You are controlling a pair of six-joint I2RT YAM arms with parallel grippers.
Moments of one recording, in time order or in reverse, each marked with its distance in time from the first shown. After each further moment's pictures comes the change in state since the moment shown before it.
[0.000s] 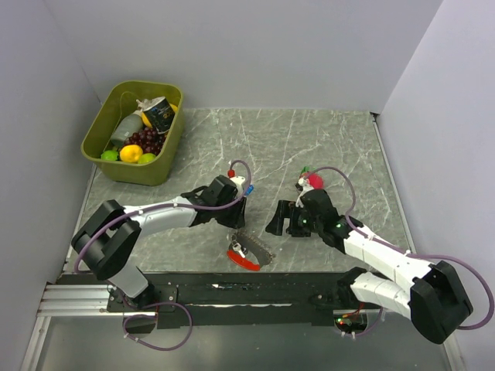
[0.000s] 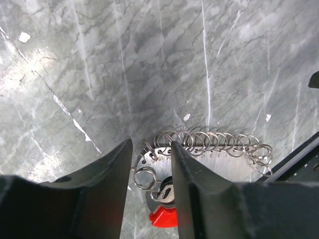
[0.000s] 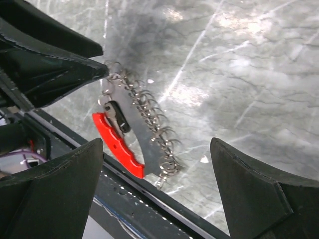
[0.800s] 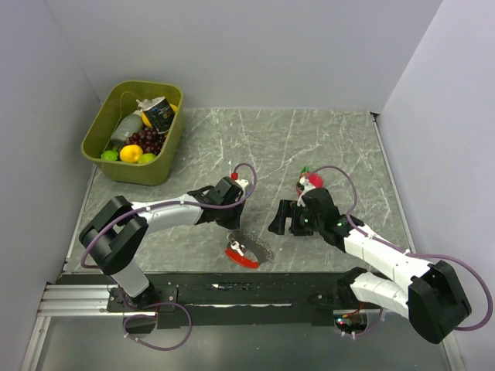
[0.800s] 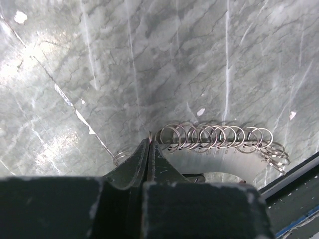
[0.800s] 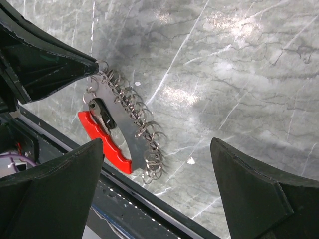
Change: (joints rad) left arm -0.031 0.060 0.060 -0.108 -0.061 0.003; right arm -0.038 0.009 0.000 -0.016 0.000 -0.053
